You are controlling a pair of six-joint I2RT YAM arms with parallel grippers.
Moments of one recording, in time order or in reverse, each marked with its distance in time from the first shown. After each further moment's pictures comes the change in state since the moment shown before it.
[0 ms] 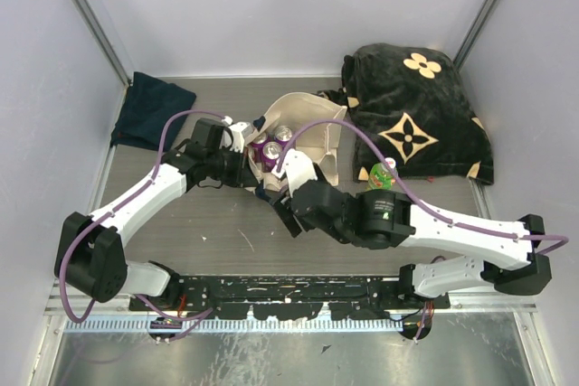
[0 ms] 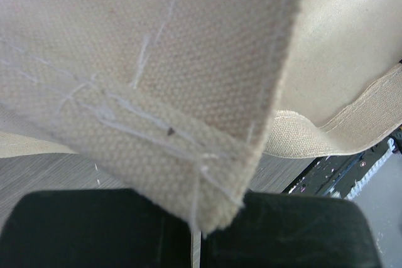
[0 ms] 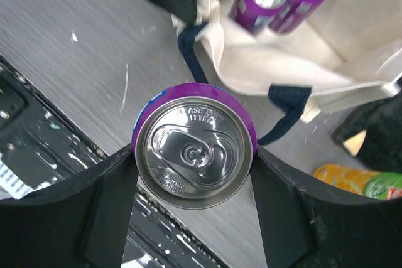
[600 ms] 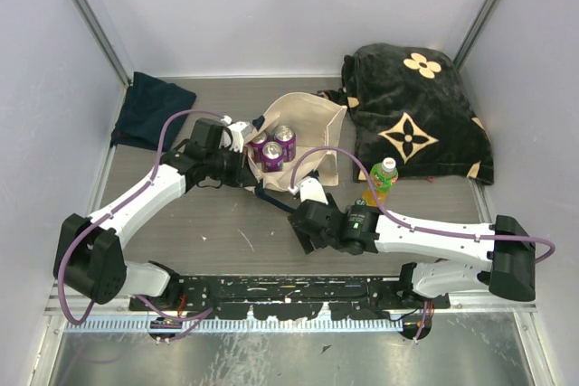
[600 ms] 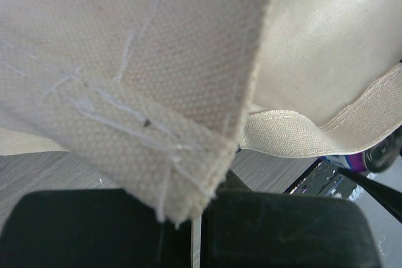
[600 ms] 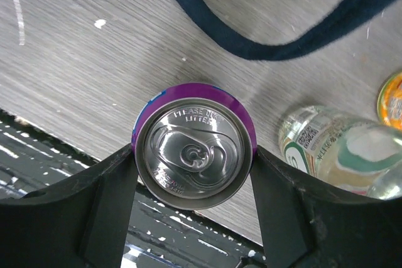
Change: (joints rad) left arm -0.001 -0.010 0.000 -0.002 -0.011 0.000; right arm -0.101 0.017 -0.470 0.129 -0.126 0.236
